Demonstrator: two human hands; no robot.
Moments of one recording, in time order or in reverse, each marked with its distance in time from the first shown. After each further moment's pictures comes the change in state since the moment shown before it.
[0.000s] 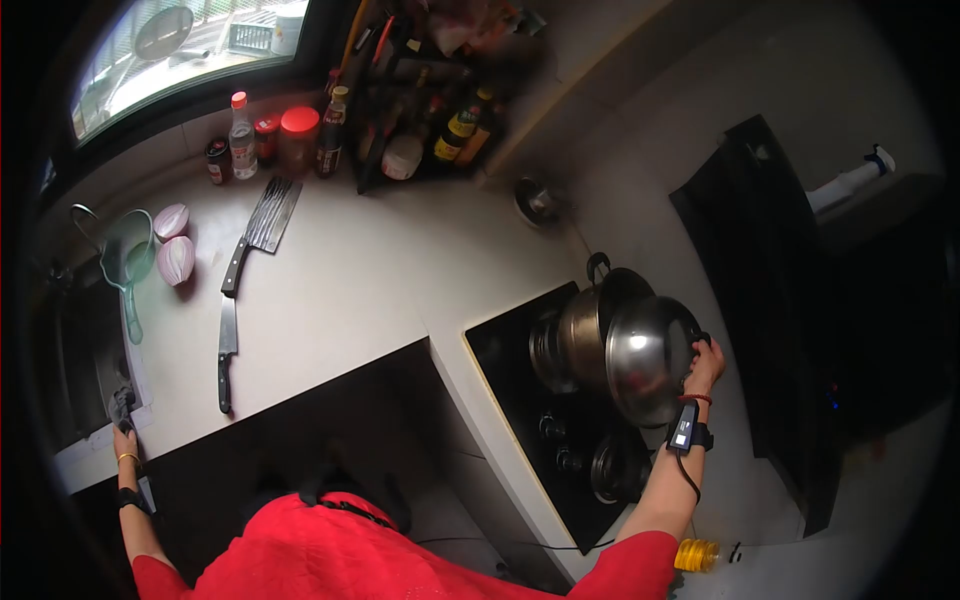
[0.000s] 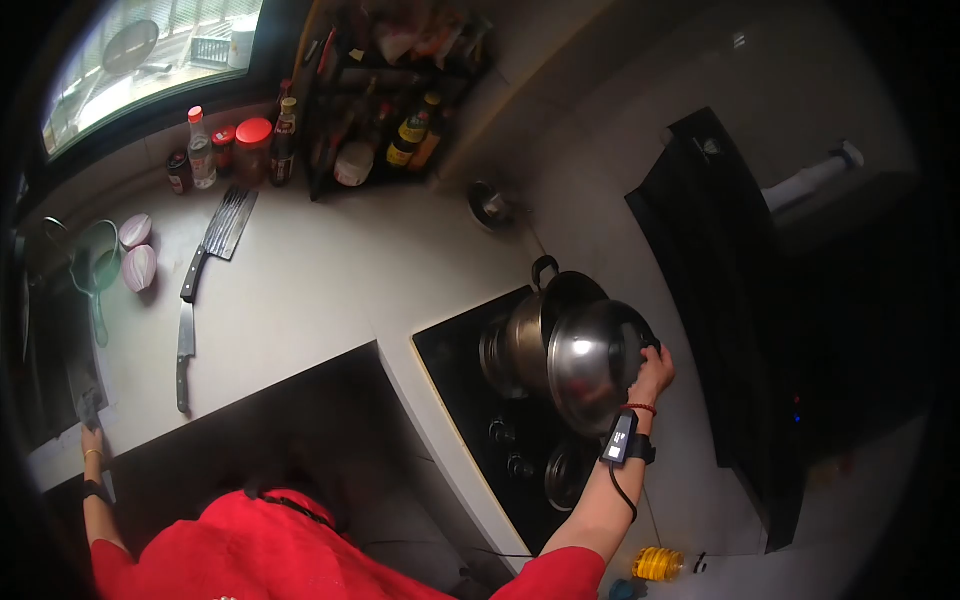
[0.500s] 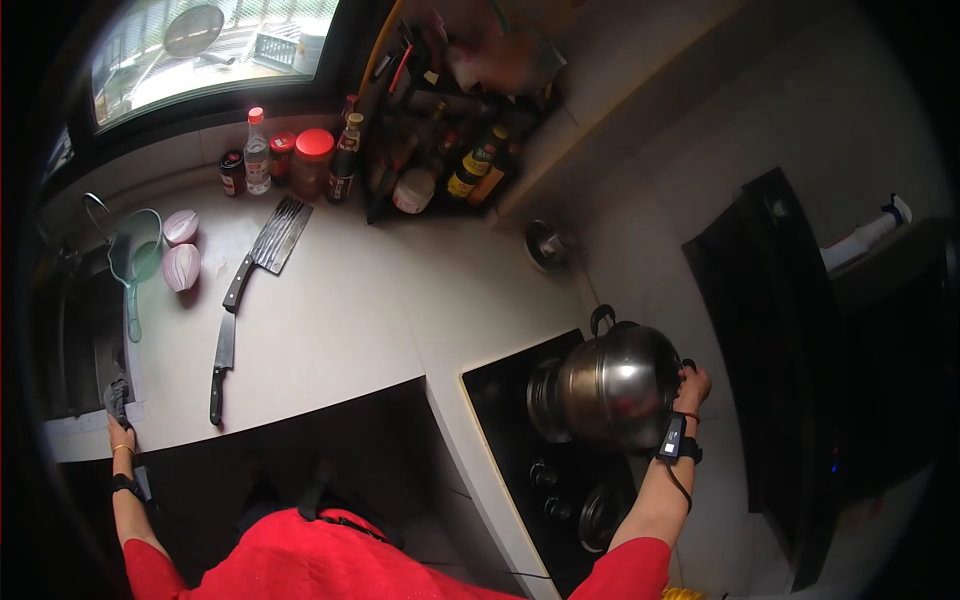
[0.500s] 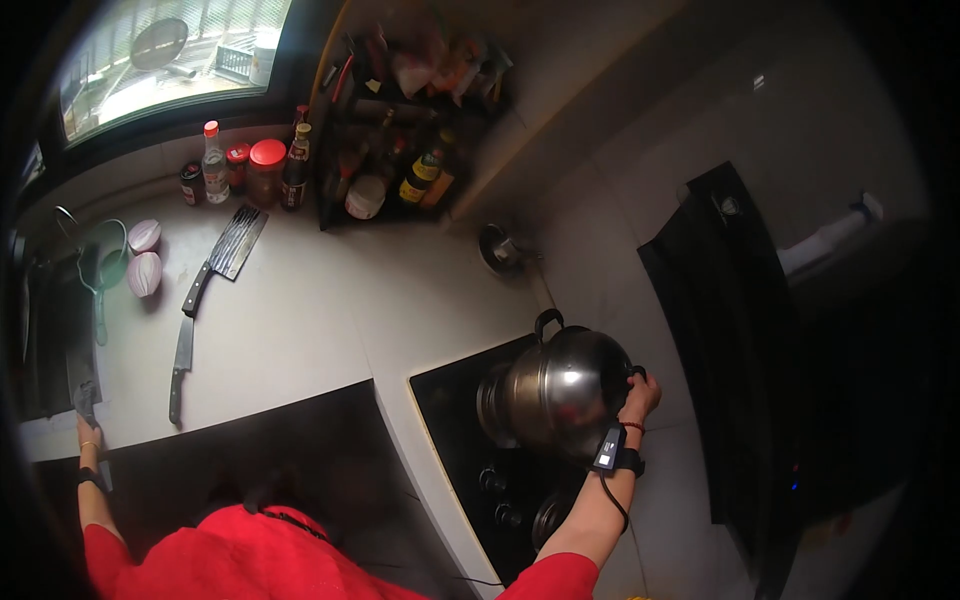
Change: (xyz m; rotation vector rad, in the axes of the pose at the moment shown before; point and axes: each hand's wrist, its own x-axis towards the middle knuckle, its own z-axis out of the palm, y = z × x) left_hand -0.028 0.045 -0.001 0.111 -0.033 -0.246; right_hand 0.068 0.035 0.059 -0.170 -0.042 0.029
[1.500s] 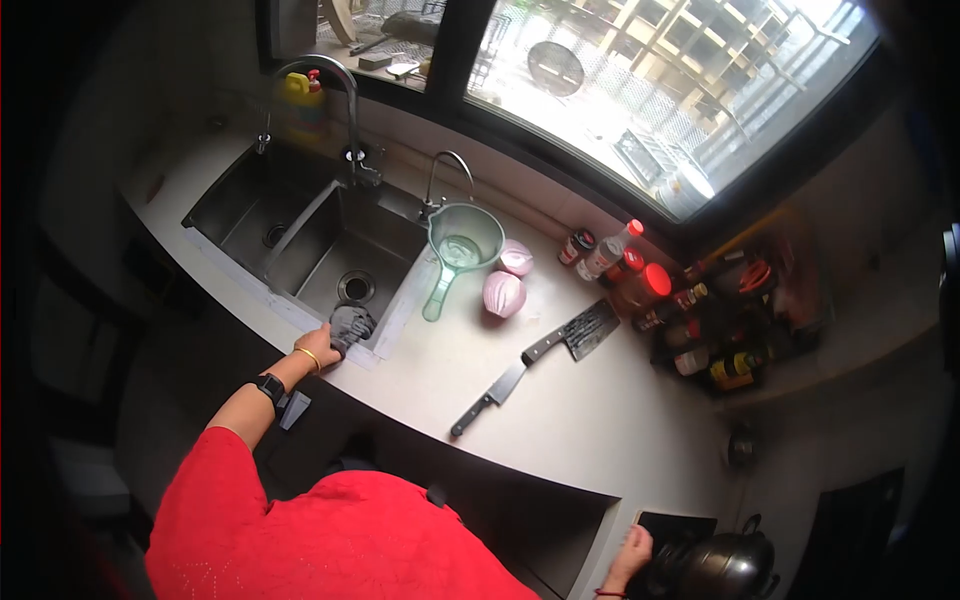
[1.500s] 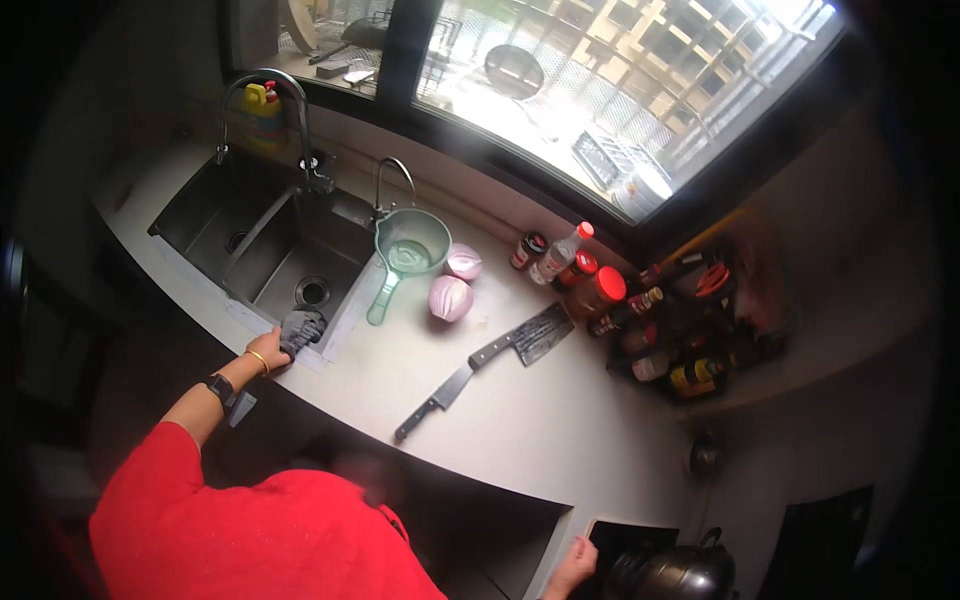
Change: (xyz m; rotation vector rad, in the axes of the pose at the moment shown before) left_hand -0.015 0.010 -0.077 -0.123 -0.168 0.182; right_hand -0.412 0.014 0.144 -0.166 -0.674 -0.612
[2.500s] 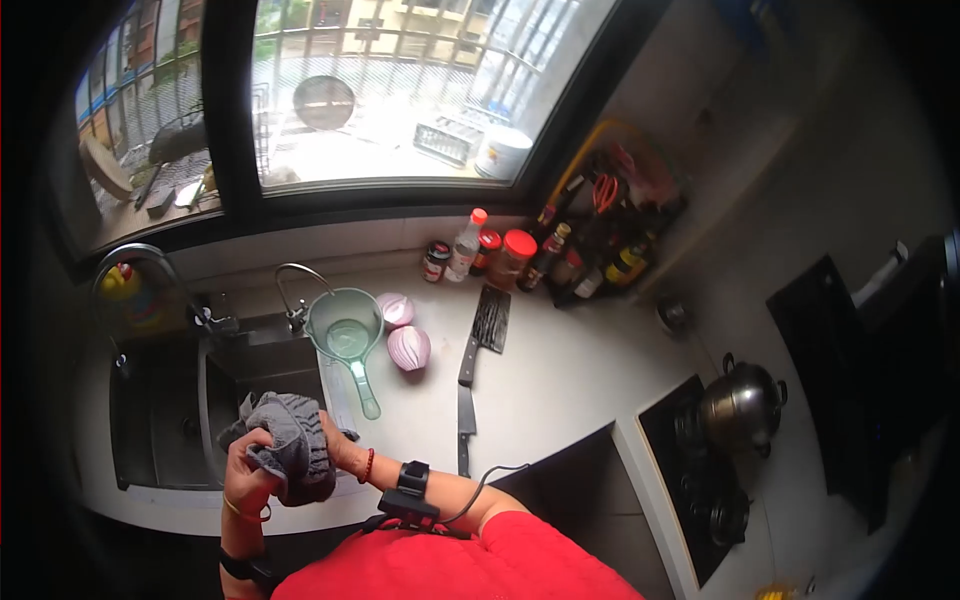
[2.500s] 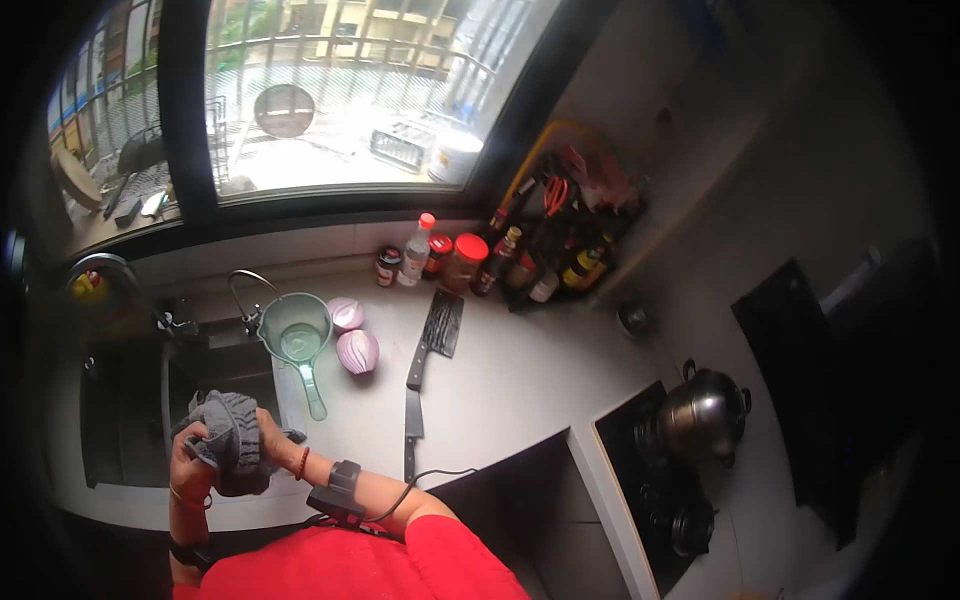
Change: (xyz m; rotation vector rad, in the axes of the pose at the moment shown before) left_hand -0.029 0.067 -0.229 -1.440 -0.442 0.739; right_hand -0.053 -0.484 0.353 1.369 -1.175 -0.165
